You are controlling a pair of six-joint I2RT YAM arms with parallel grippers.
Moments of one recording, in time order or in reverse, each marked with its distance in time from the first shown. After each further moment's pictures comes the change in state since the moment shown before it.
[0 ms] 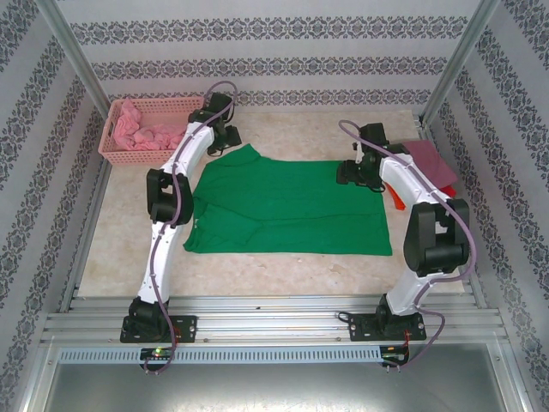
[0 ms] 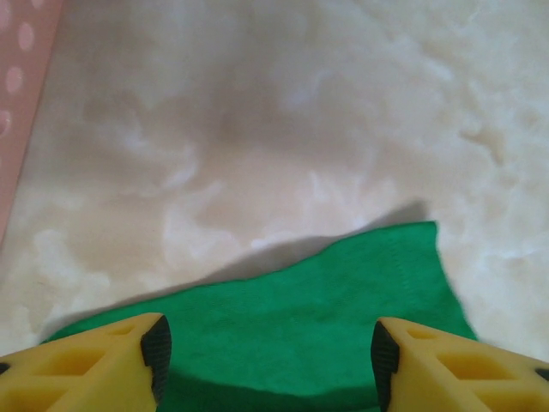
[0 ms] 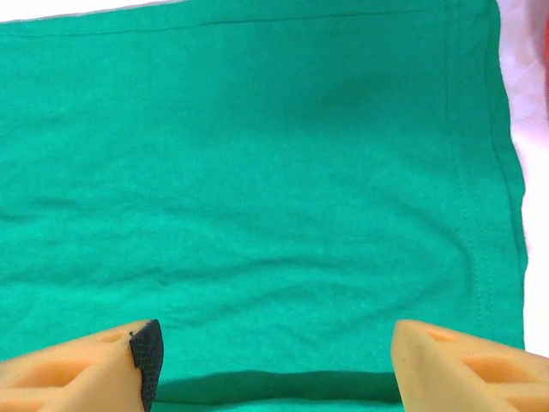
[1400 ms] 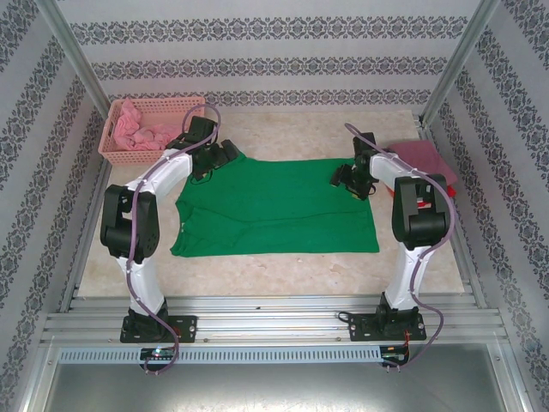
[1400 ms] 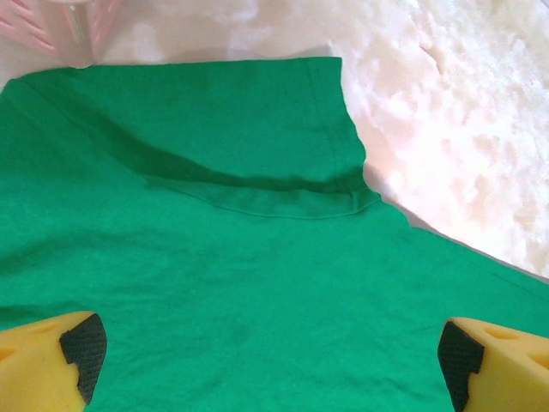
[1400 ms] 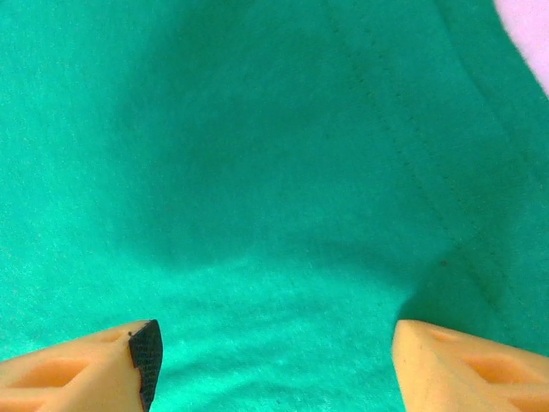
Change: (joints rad) left arm -0.005 -0.658 -0.978 0.457 0.097 -0.217; right arm -0.018 0.272 0.058 0.075 -0.089 0.294
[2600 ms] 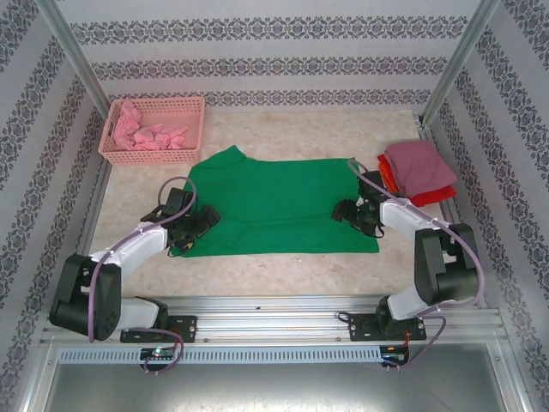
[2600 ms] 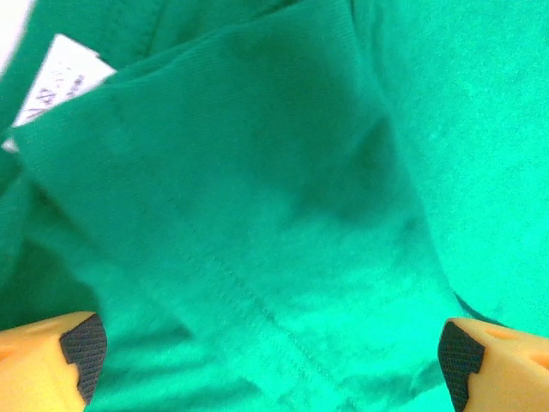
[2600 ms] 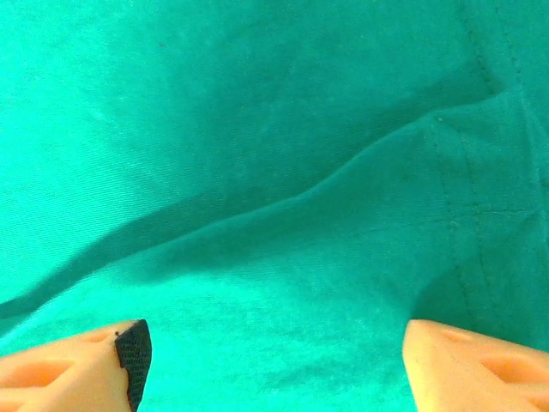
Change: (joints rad) left arm -0.019 -0.607 -0.853 0.122 0.067 -0.225; right arm 0.047 -0.492 -0.594 0.192 -0.024 0.064
